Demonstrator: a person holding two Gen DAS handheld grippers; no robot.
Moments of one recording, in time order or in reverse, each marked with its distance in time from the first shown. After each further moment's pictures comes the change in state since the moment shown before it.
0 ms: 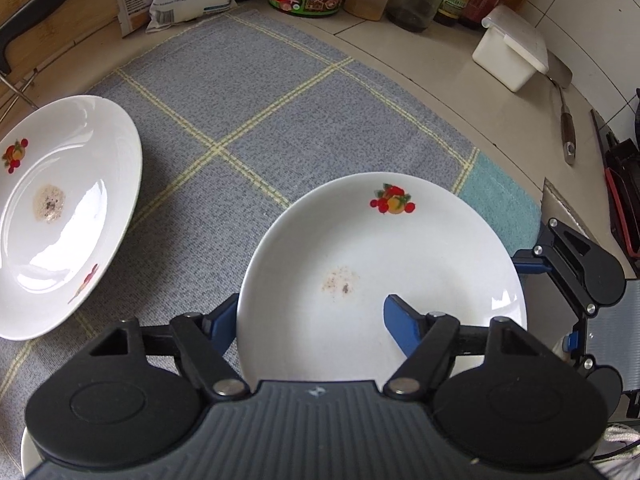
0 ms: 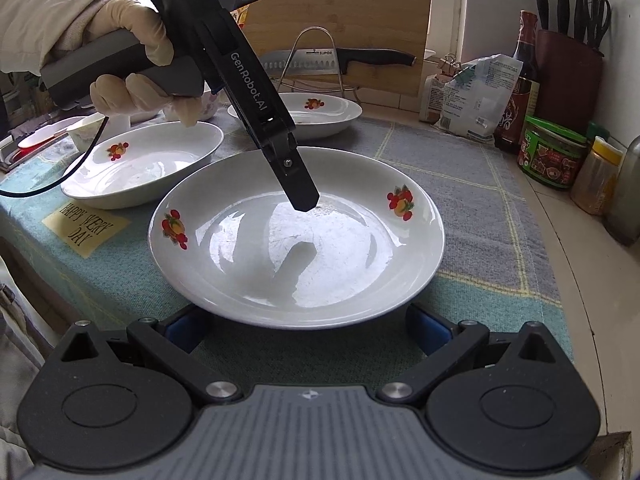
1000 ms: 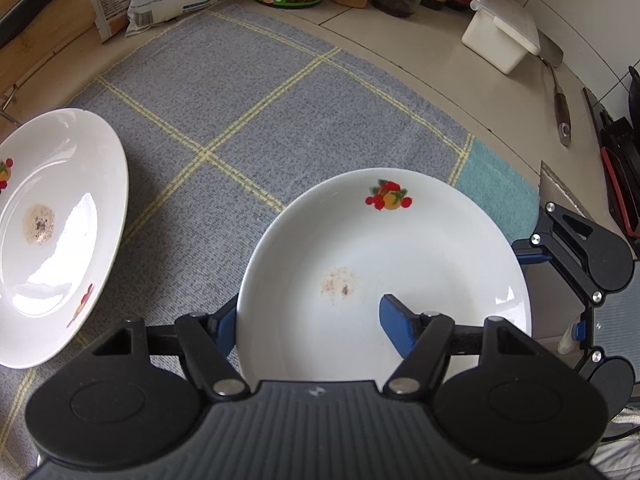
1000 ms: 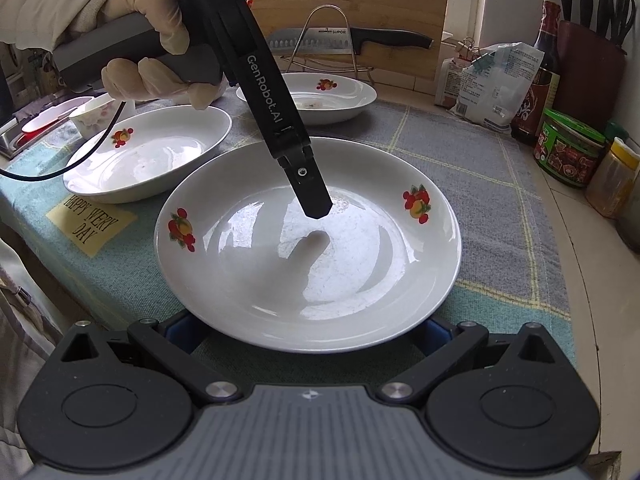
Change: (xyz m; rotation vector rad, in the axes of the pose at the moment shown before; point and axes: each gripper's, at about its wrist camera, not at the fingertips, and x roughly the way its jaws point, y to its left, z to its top) left arm 0.008 -0.003 0.007 0.058 0.033 -0.008; right arm 0.009 0.002 0.019 -0.017 0.095 0.028
